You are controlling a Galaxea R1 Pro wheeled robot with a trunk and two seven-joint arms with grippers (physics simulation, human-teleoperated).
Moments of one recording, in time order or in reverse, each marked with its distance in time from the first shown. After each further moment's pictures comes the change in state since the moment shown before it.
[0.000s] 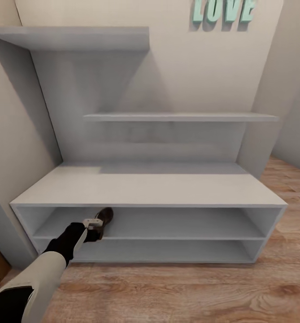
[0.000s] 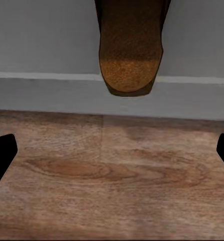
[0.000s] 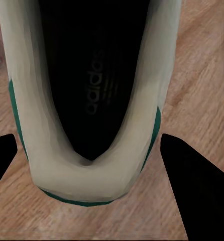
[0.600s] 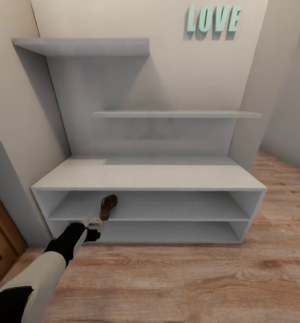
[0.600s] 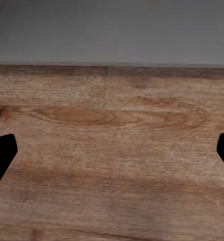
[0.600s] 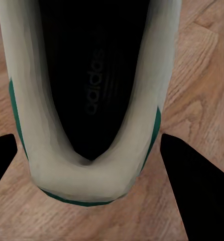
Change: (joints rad) left arm 0.001 0.000 0.000 0.001 0.000 -0.015 0.000; right arm 0.000 0.000 0.000 0.000 0.001 0.000 0.000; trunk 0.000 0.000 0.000
